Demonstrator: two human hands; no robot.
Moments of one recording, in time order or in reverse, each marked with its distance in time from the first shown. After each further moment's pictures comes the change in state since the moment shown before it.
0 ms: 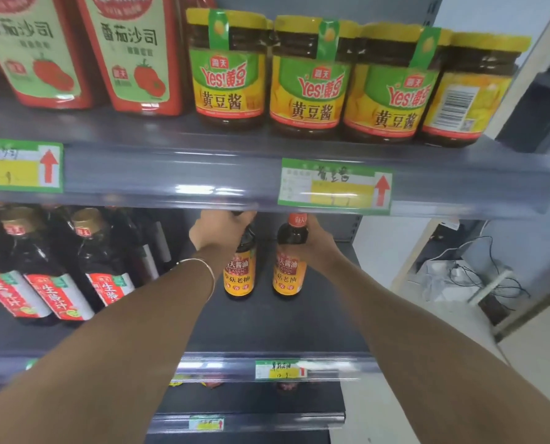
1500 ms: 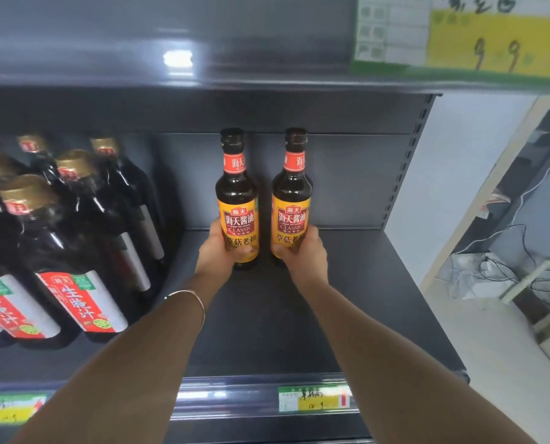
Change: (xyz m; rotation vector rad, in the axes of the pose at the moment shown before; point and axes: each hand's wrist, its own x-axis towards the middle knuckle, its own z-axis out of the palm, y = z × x) left_hand 0.044 -0.110 0.094 -0.419 -0.239 0.021; right_hand 0.061 0.063 0.112 0.103 0.310 0.032
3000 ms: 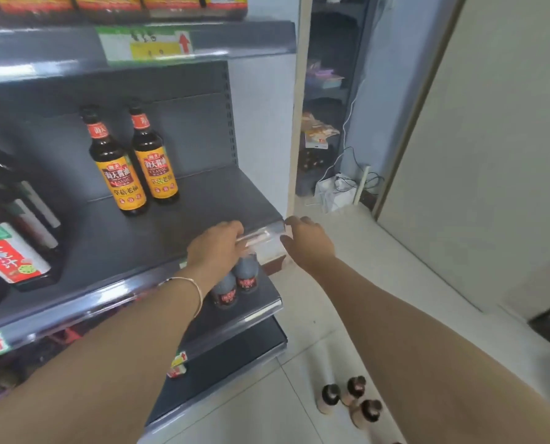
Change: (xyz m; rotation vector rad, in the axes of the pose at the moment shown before) left_hand -0.256 0.068 0.058 0.788 -0.416 0.583; right_hand -0.270 0.045 -0.213 -0.622 0.099 0.148
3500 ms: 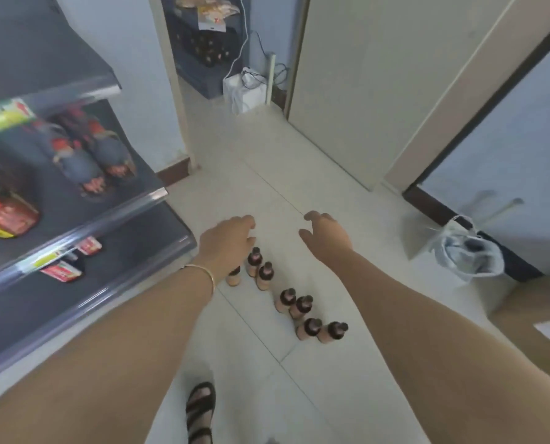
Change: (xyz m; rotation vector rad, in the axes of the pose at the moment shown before) left_hand -0.206 0.222 0.216 -0.066 -0.396 0.235; right_hand -0.277 0.299 0.006 -0.010 -0.148 0.437
